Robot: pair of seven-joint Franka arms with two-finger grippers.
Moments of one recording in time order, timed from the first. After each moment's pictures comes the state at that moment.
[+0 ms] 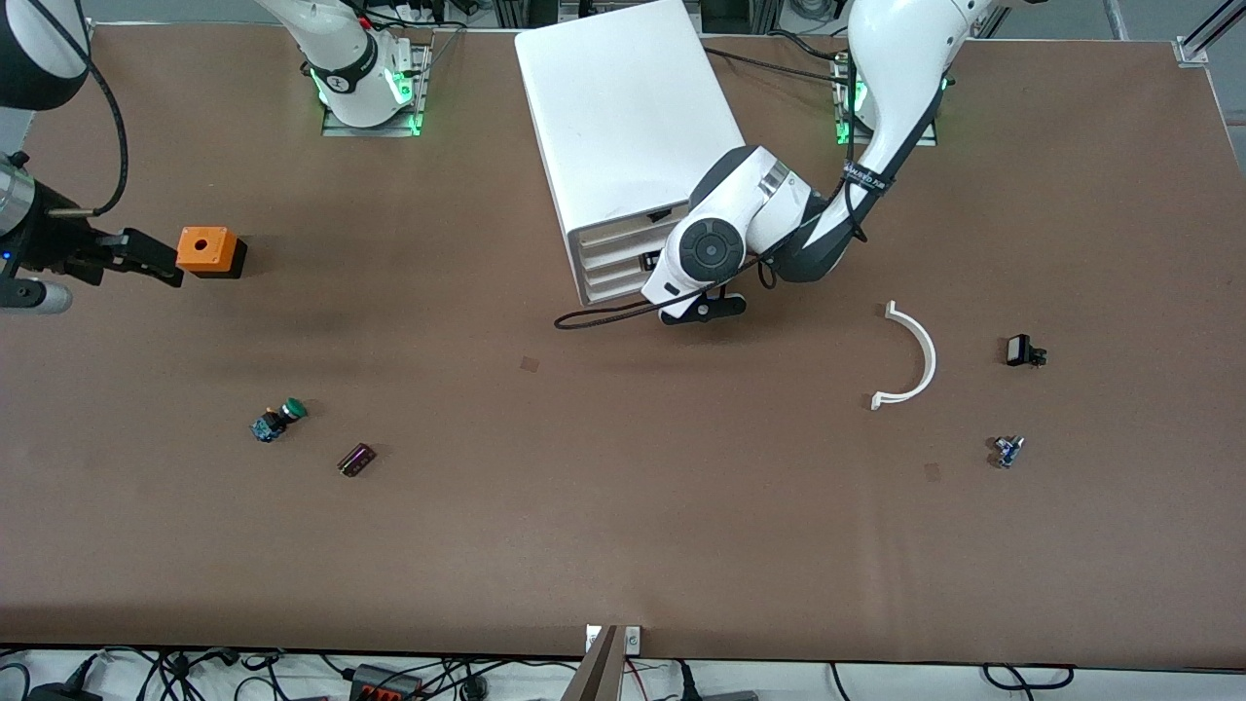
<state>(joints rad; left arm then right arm) -0.34 0.57 -0.41 -1.70 -0.11 1.88 -0.86 0.02 0.03 -0.05 -1.72 -0.01 1.72 -0.02</state>
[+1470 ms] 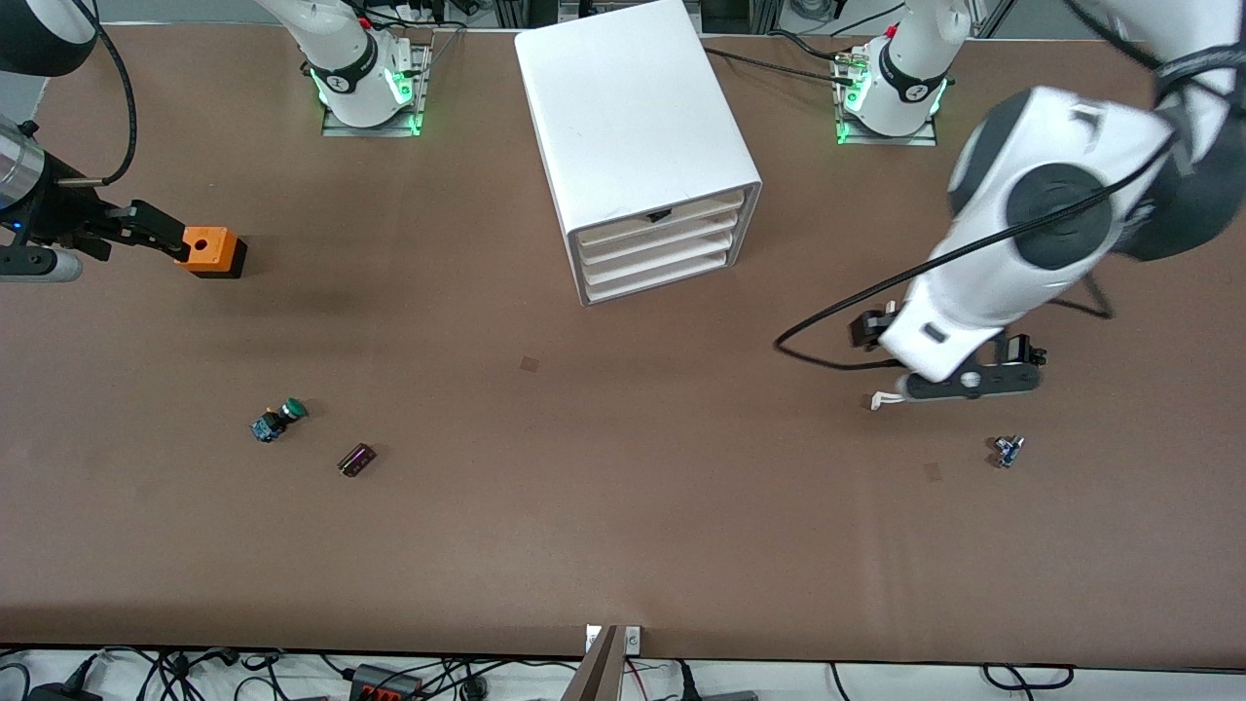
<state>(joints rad) 0.05 0.38 -0.39 -1.35 0.19 1.55 -0.38 0.02 -0.02 -0.05 -1.76 -0.01 1.71 -0.02</state>
